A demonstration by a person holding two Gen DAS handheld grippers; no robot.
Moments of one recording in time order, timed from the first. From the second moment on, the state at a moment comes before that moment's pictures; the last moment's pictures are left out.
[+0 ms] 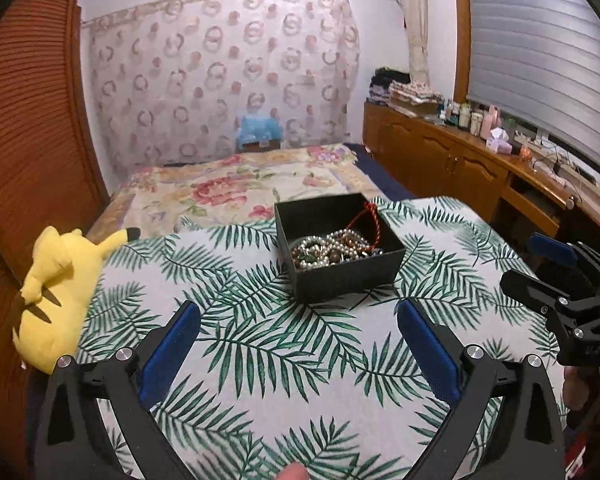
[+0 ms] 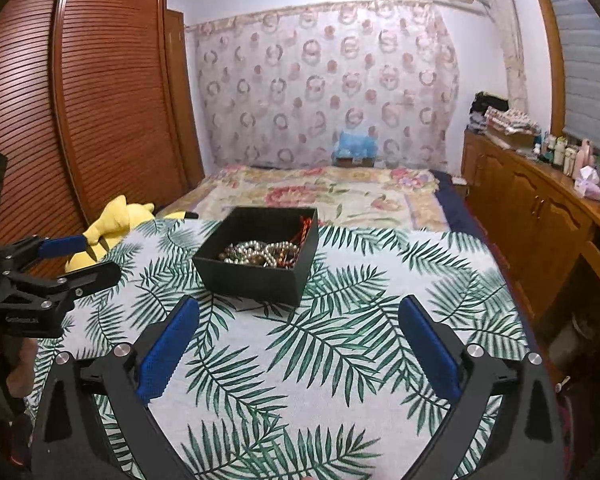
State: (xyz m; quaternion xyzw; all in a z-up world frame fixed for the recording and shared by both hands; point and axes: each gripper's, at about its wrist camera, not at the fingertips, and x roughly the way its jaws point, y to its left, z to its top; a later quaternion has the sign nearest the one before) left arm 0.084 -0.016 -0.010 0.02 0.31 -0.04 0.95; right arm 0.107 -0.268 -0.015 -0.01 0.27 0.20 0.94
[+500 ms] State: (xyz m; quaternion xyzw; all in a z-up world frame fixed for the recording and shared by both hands) left arm 0.034 -0.009 0.016 0.01 0.28 -0.02 0.96; right arm 0.068 -0.284 0.014 0.00 0.24 0.16 0.96
